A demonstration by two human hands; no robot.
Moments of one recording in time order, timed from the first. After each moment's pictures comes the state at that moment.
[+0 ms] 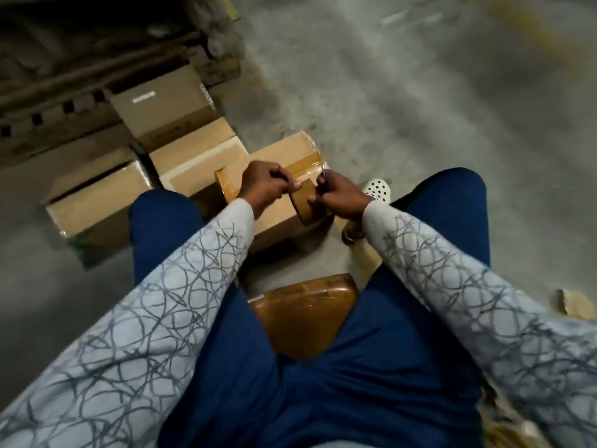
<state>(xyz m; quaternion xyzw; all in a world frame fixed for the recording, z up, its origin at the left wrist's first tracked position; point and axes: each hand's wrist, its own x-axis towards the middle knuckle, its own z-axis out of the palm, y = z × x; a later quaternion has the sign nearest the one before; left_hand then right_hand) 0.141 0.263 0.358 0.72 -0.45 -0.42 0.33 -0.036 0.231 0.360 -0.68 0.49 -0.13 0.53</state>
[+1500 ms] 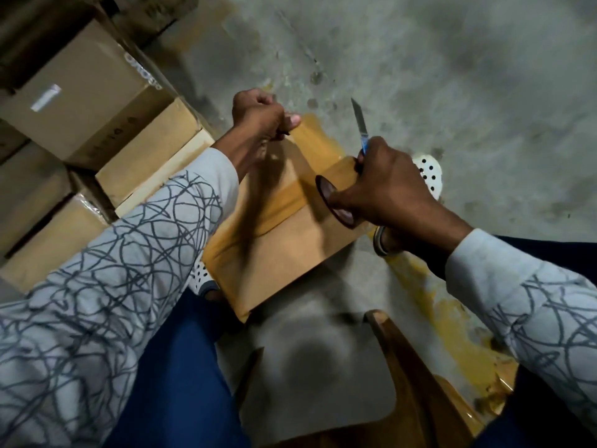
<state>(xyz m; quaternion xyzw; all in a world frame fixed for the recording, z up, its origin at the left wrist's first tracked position) 0.161 -0.014 0.235 0.78 -0.28 -0.45 0.33 -0.025 0.067 0.279 -0.66 0.66 -0.06 0.37</state>
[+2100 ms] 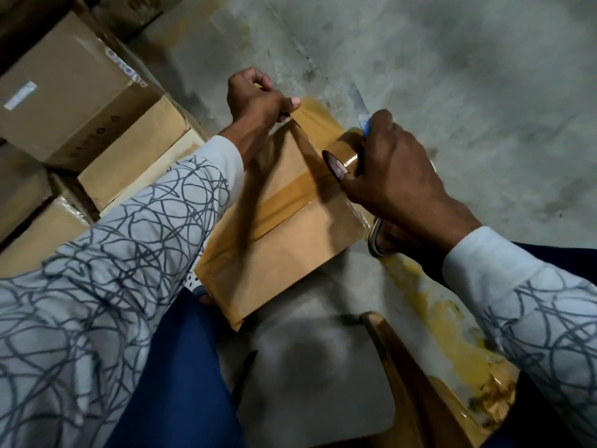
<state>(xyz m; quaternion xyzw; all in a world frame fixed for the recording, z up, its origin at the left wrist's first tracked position) 0.159 -0.043 0.208 0.77 -0.30 -0.40 0.39 -0.036 0.051 0.257 -0.73 0.62 -0.14 0.25</state>
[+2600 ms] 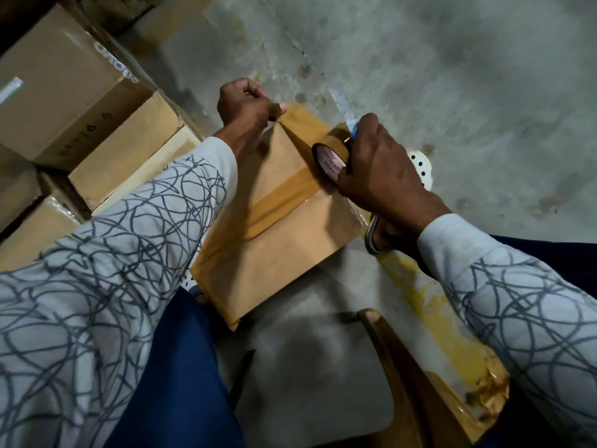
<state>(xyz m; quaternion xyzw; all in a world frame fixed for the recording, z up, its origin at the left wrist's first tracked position) 0.173 -0.041 0.187 0.81 -0.31 -0.37 0.34 -0.027 0.044 0.234 -0.72 0.62 -0.12 0.28</state>
